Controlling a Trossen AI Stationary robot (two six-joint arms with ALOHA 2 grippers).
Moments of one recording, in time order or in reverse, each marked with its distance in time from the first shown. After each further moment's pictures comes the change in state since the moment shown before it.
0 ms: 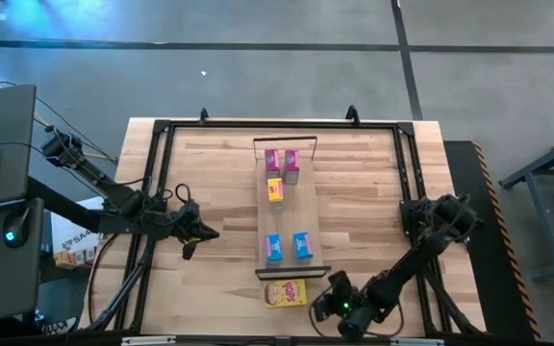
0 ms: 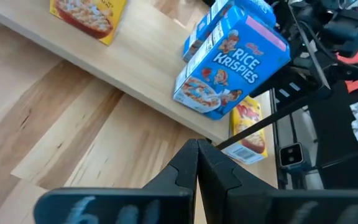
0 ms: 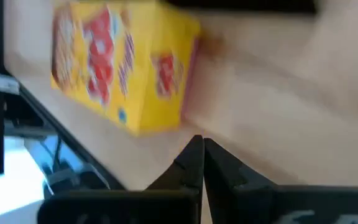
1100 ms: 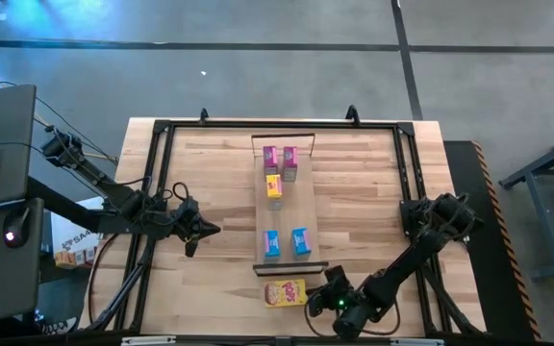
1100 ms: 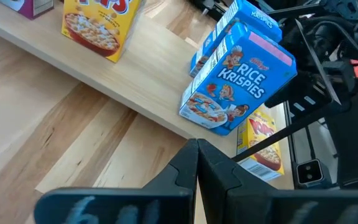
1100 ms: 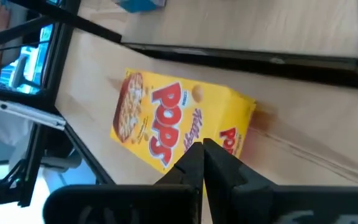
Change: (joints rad) left arm 0.000 0.000 0.000 0.002 -0.086 0.027; right arm -0.037 0.000 0.042 0.007 0.215 -0.099
